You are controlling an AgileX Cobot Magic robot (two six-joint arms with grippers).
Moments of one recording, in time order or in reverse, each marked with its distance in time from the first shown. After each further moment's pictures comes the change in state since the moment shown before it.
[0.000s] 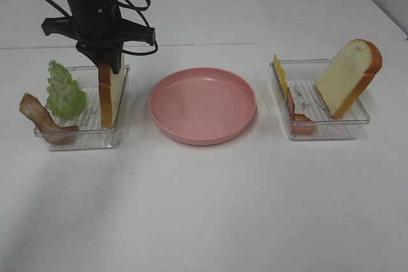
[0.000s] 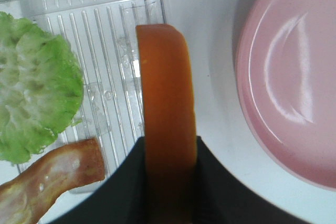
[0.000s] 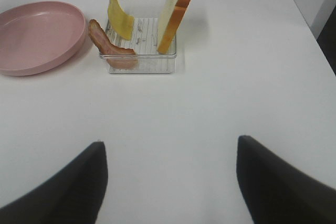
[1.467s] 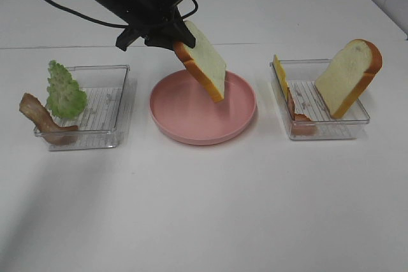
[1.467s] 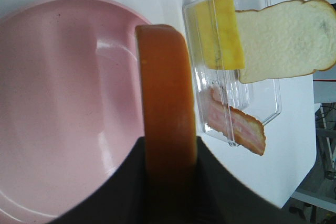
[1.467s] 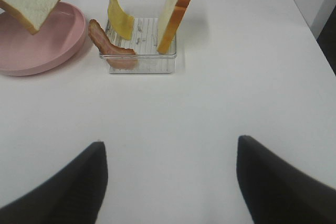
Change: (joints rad) left arm 0.090 0.132 -0.072 -0.904 -0.178 0.419; right arm 0.000 0.000 0.000 0.000 0.000 0.000
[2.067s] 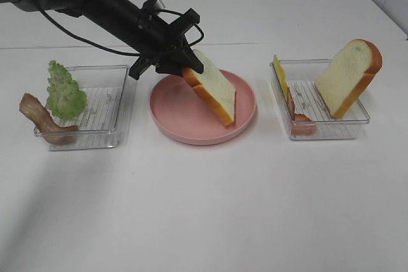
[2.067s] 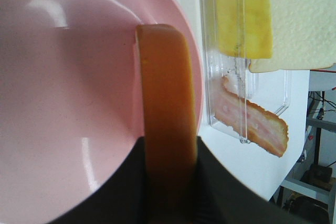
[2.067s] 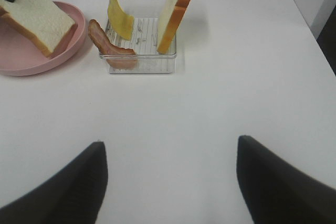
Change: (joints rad) left arm 0.000 0.106 0.000 -0.100 0.026 0.038; right arm 0.000 0.000 0.000 0.000 0.000 0.000
